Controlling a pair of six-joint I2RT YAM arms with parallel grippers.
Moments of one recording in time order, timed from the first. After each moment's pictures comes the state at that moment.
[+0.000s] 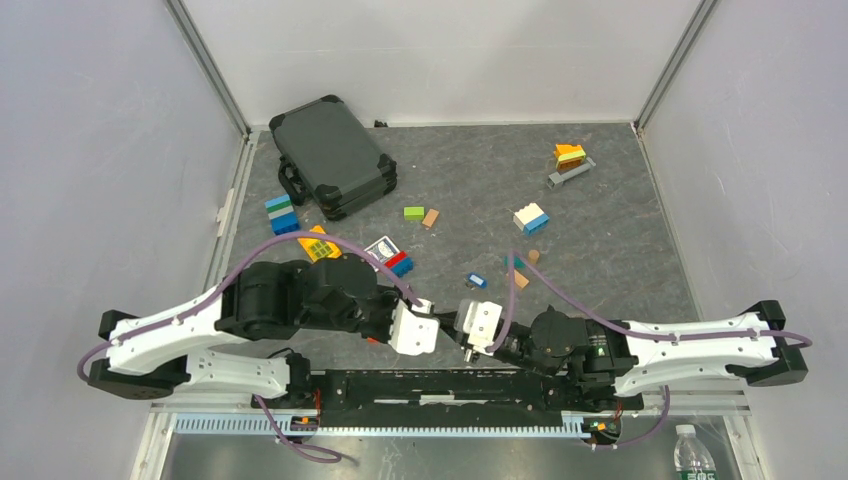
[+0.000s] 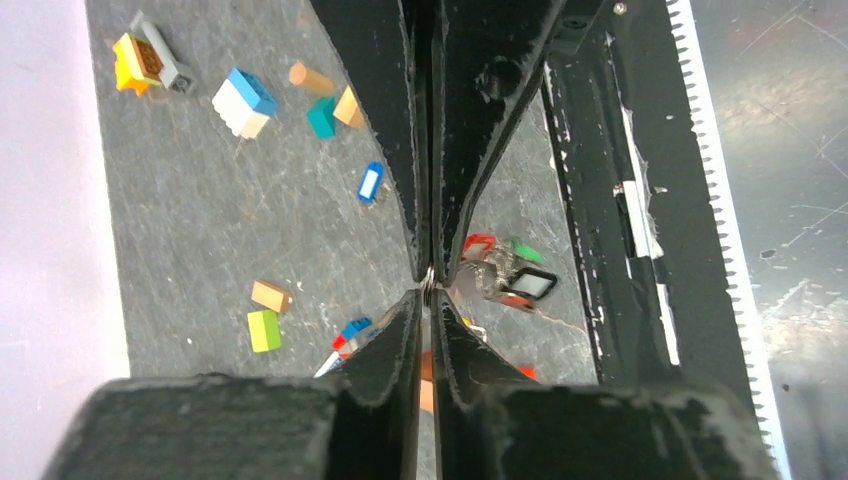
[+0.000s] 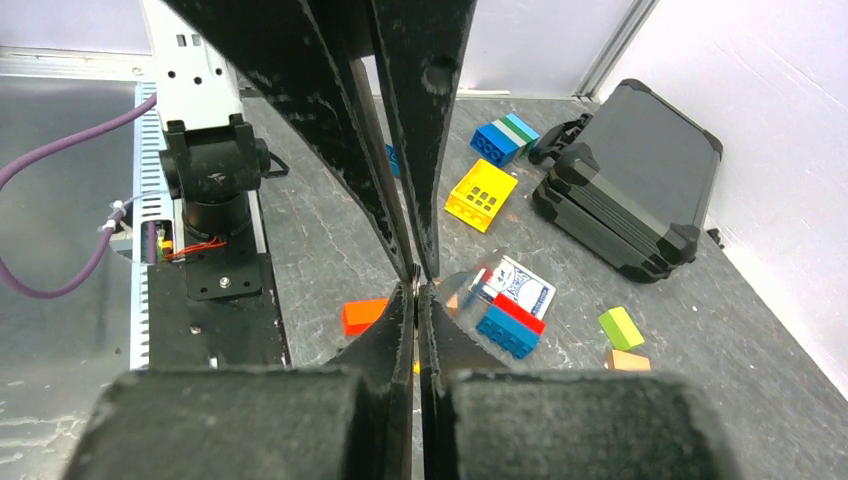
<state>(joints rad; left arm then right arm) -1.40 1.02 1.39 -1.00 0.00 0.55 1.60 0.88 0.79 0.07 0.40 -0.26</state>
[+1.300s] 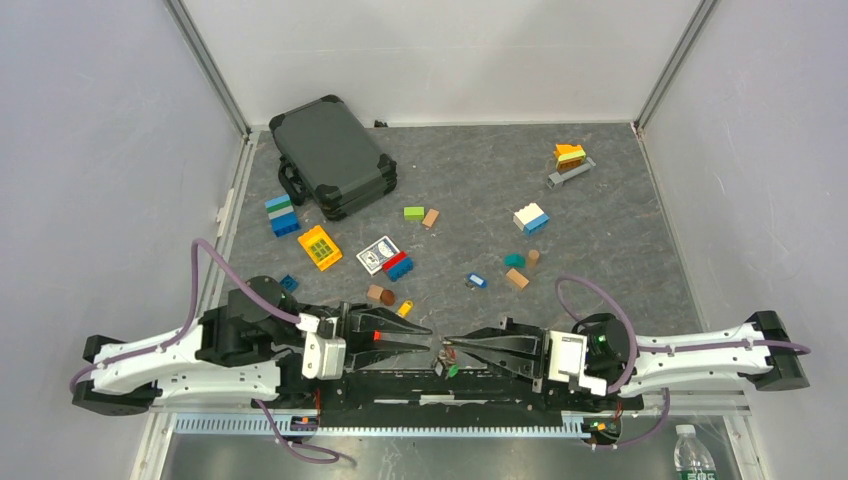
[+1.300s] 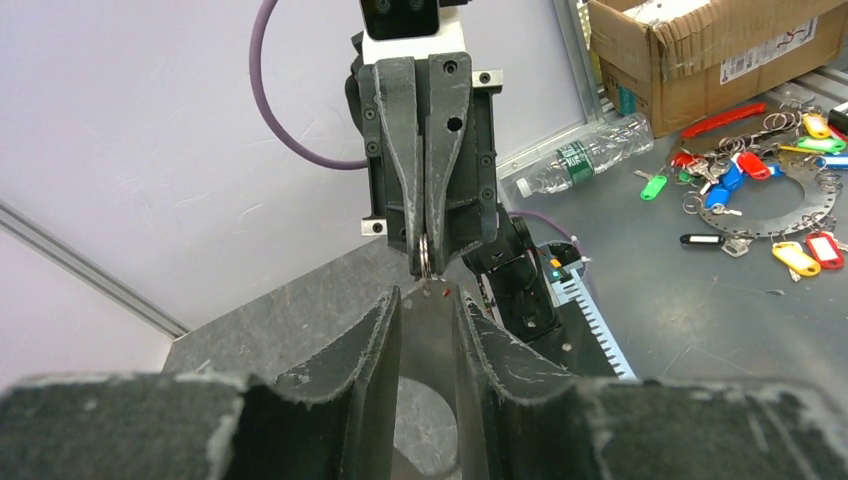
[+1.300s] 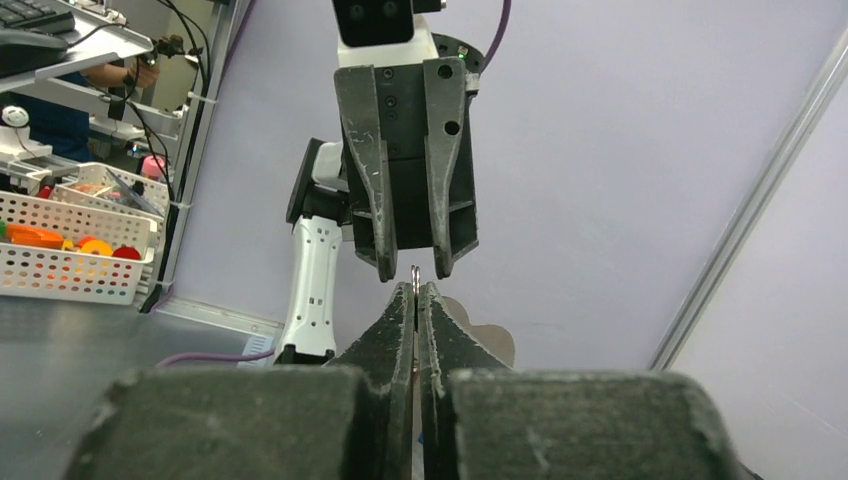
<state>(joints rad) -1.40 0.63 0.91 -0.14 0.37 0.43 1.59 0.69 0.43 0.87 -0.05 -0.41</state>
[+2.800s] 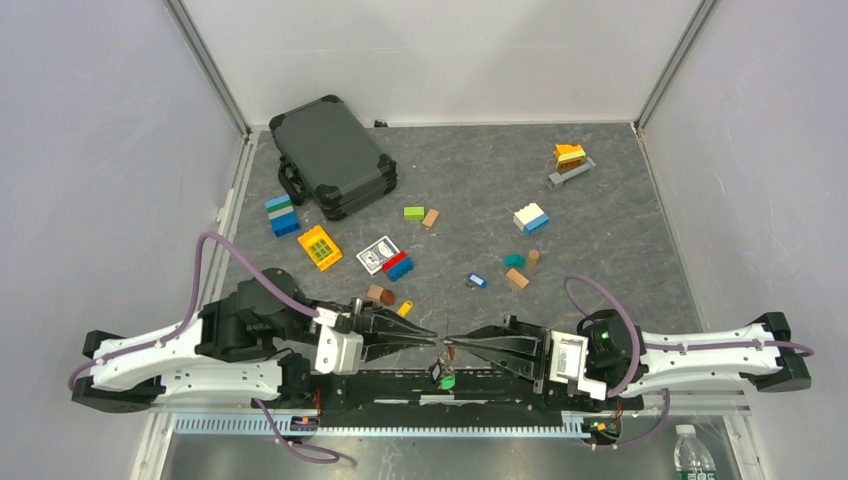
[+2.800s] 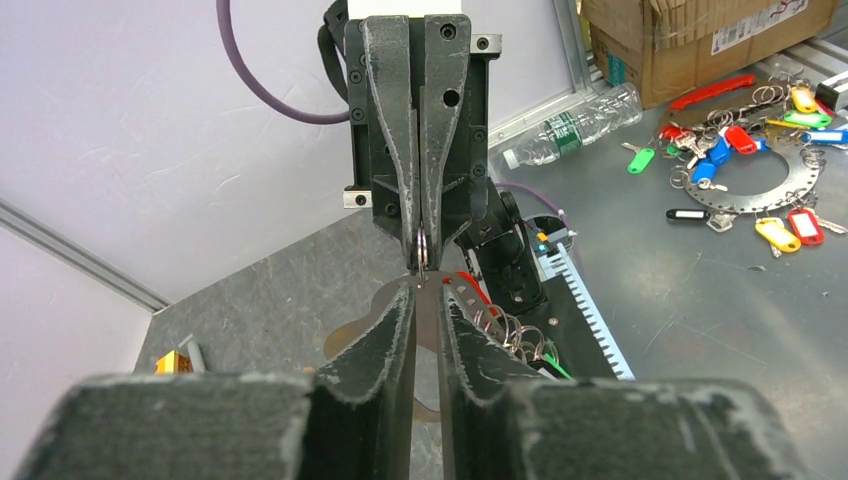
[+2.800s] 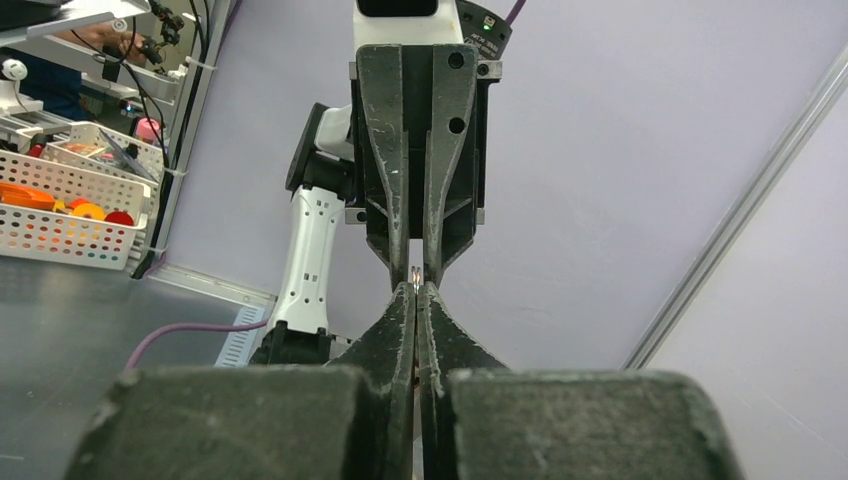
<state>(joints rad) -1.40 0.71 1.01 -0.26 0.36 0.43 1.59 0.66 0.49 0.70 -0.05 -0.46</state>
